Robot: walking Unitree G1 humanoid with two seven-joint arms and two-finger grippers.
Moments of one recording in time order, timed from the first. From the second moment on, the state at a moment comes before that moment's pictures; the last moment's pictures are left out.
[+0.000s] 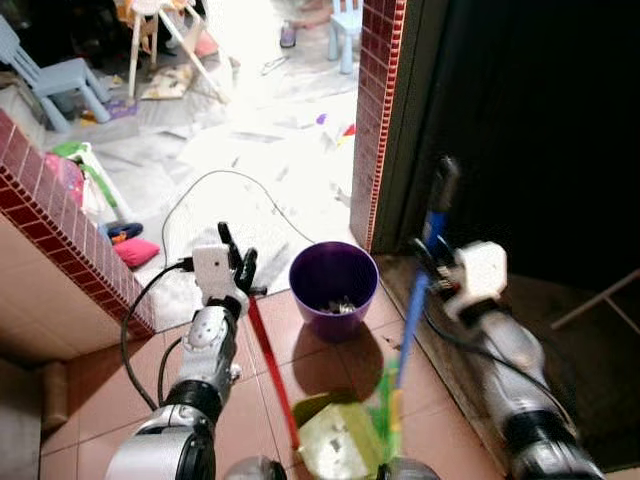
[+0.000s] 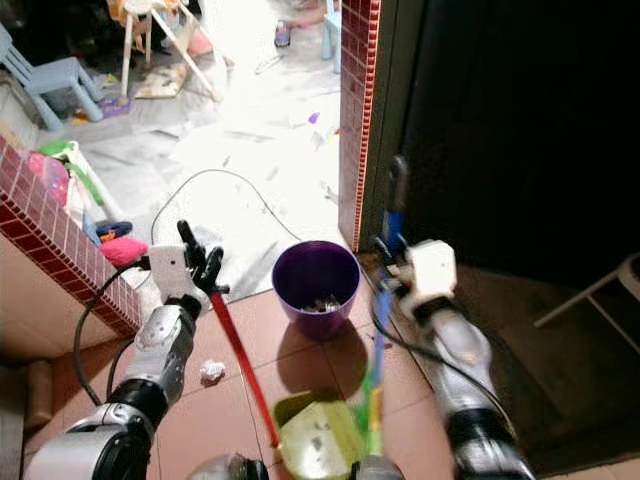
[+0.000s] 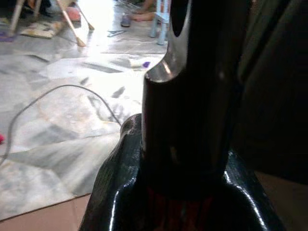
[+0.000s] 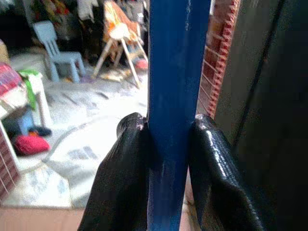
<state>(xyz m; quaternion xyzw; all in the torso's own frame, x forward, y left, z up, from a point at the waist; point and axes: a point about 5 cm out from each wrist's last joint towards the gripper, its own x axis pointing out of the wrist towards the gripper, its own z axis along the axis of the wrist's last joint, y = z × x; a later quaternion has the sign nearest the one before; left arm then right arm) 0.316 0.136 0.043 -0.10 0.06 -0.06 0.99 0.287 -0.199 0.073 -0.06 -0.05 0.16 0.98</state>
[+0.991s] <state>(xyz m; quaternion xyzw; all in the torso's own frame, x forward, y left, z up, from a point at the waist) 0.335 0.130 0.066 -0.05 0.02 -0.11 0.99 0.262 -0.204 0.096 -0.07 -0.05 0.16 0.98</state>
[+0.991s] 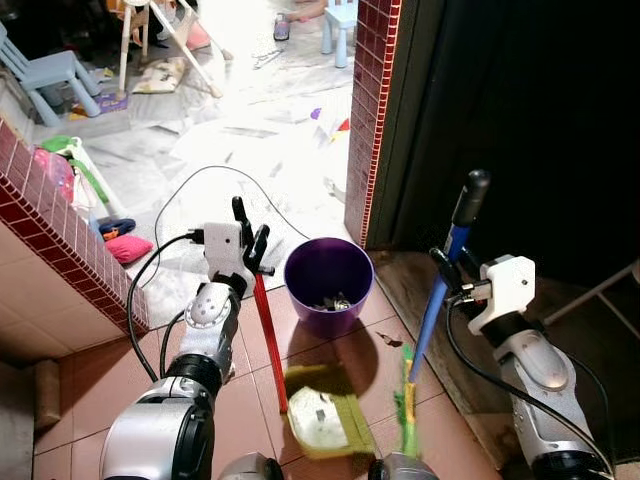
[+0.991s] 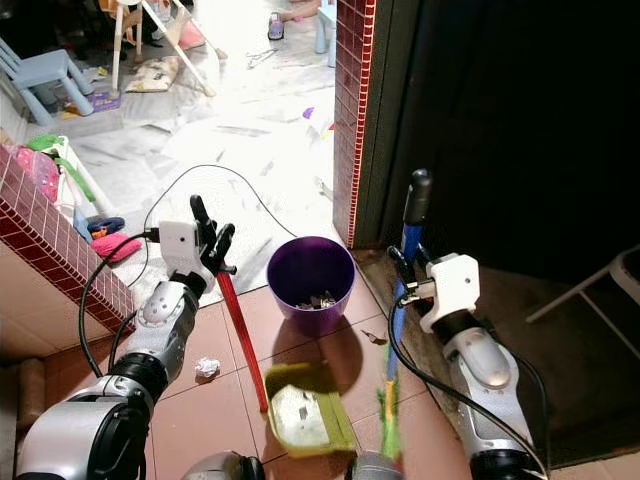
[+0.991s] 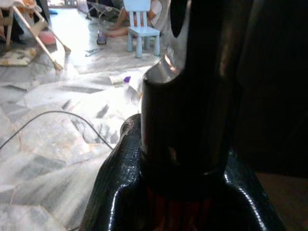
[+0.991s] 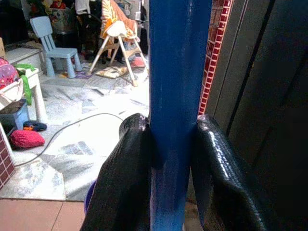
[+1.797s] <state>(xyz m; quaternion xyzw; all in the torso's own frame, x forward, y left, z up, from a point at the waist) 0.339 0.118 0.067 -0.03 0.04 -0.14 0.99 0.256 -0.202 0.101 -0.07 -0.04 0.16 0.98</state>
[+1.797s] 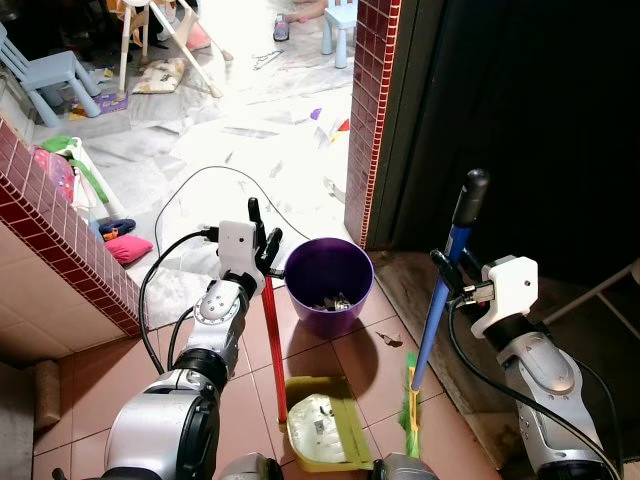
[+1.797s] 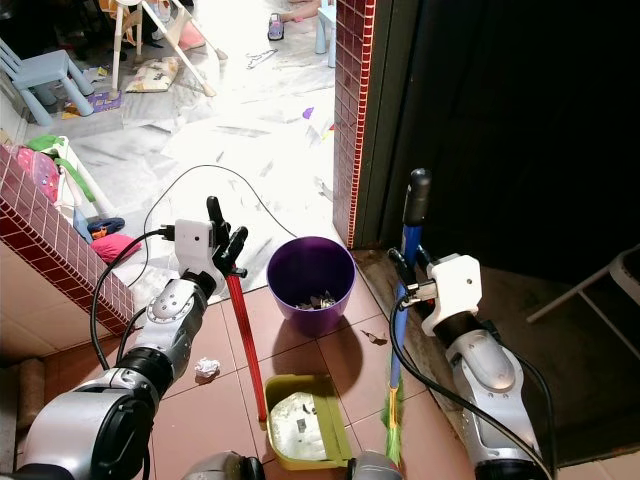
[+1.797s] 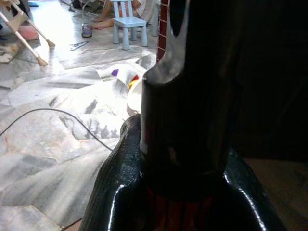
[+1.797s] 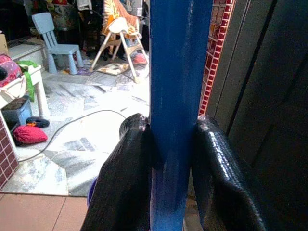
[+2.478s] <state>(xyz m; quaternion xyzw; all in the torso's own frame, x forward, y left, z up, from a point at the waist) 0.340 0.112 0.066 -0.04 0.04 -0.12 0.99 0.246 -0.210 0.102 -0.08 -0.02 0.16 0.98</state>
